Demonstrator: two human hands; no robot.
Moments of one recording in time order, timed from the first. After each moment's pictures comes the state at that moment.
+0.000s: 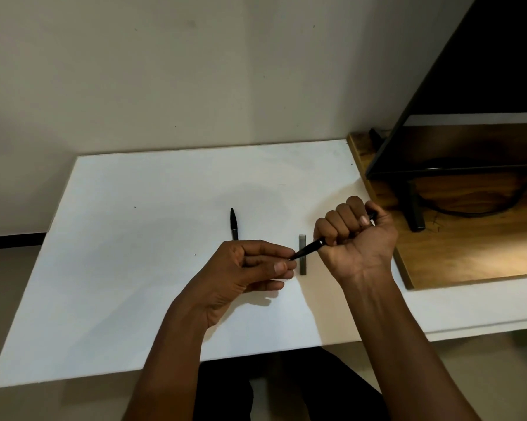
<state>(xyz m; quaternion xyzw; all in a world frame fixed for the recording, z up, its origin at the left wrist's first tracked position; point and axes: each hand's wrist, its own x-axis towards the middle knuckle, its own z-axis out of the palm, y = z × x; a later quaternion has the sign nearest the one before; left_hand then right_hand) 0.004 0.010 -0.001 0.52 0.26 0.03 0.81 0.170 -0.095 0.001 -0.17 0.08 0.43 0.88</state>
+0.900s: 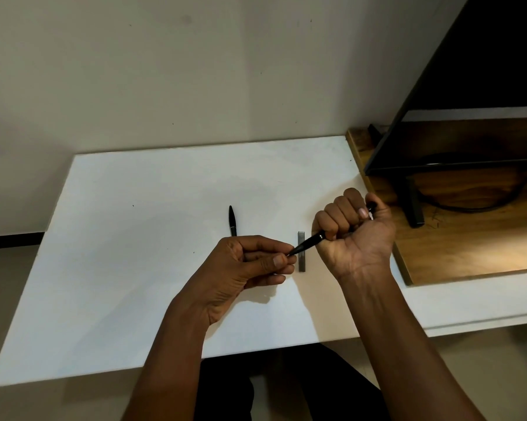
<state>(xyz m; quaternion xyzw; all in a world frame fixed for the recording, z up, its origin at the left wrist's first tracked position) 0.005 0.007 0.000 0.49 0.26 0.05 0.83 0.164 -0.093 0.011 -0.11 0.08 0.44 0.89</state>
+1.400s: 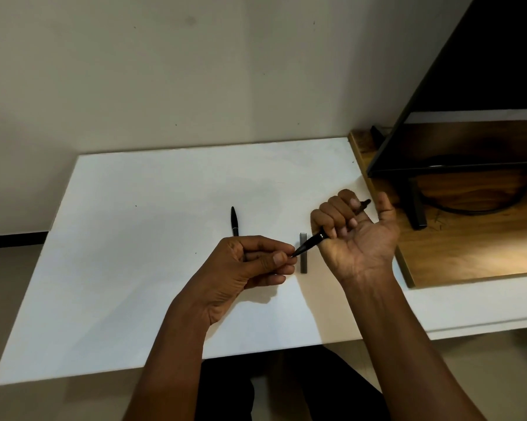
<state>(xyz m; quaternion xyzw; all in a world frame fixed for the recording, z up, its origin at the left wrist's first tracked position) 0.005 0.009 -0.002 0.50 0.27 0.06 0.82 0.163 -0.094 0.010 -0.12 0.09 0.45 0.88</state>
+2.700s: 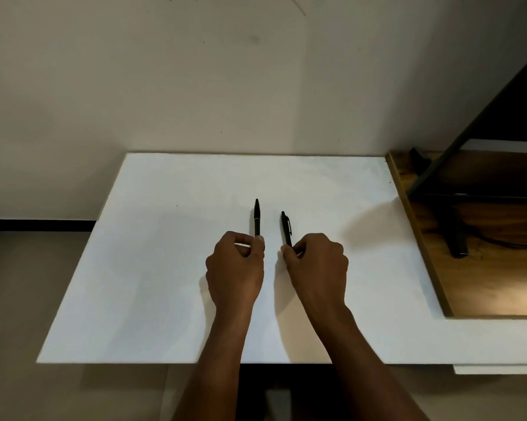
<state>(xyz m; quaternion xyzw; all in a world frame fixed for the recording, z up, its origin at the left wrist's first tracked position) 0.001 0.018 -0.012 0.61 0.61 0.25 0.44 0.092 -0.042 -0.020 -0.92 -0.28 0.12 0.26</state>
